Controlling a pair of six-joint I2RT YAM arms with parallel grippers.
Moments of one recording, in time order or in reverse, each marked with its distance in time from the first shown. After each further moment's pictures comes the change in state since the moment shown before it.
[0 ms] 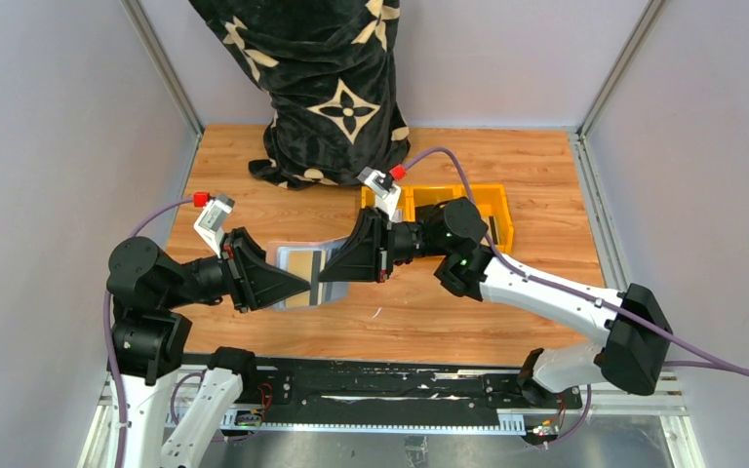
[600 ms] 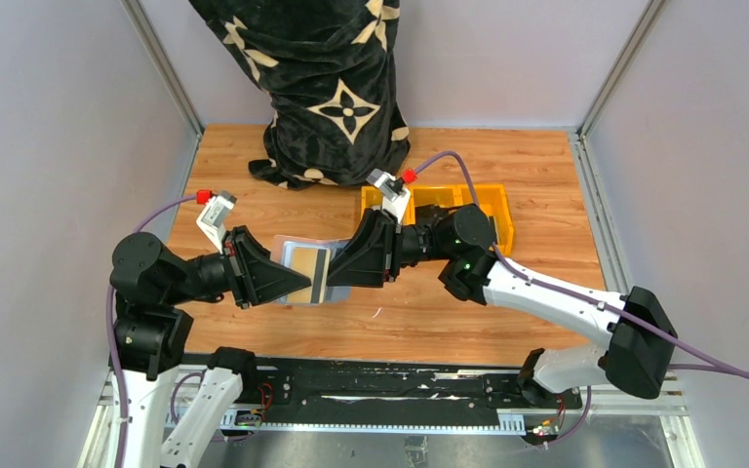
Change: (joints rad) left arm -0.001 0.018 -0.009 0.002 0.000 -0.018; right arm 0.000 -0.045 -0.071 0.092 0.016 0.018
